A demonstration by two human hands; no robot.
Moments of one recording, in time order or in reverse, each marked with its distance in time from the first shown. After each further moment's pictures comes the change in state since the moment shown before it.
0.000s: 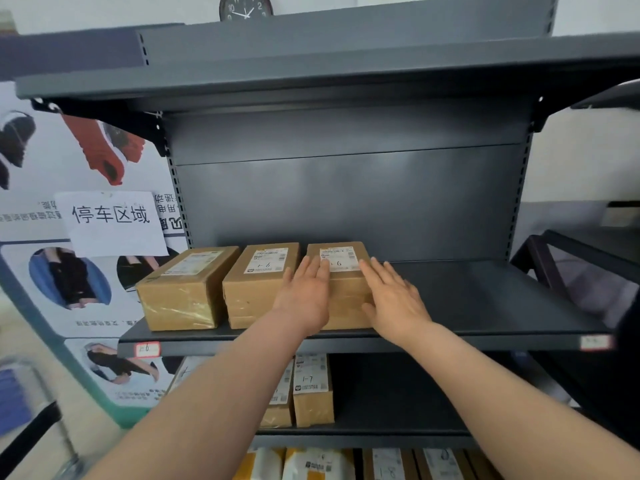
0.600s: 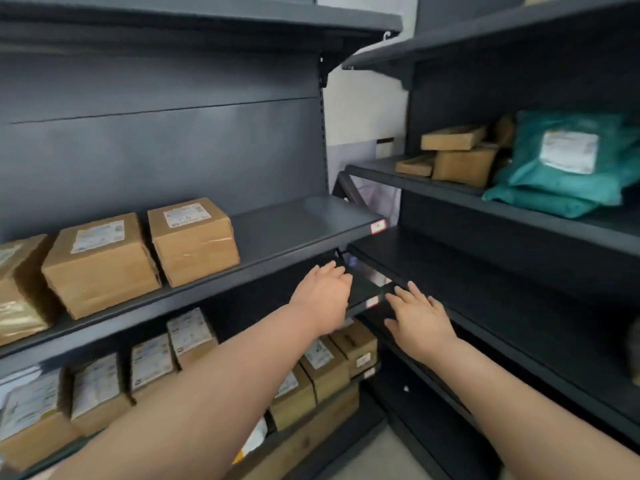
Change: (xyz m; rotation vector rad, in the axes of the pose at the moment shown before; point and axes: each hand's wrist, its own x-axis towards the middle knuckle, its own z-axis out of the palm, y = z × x) left_hand -0.116 0.180 0.034 0.011 -0.115 0.841; right_hand -0.293 0.056 -0.038 -0.279 -0.140 0.681
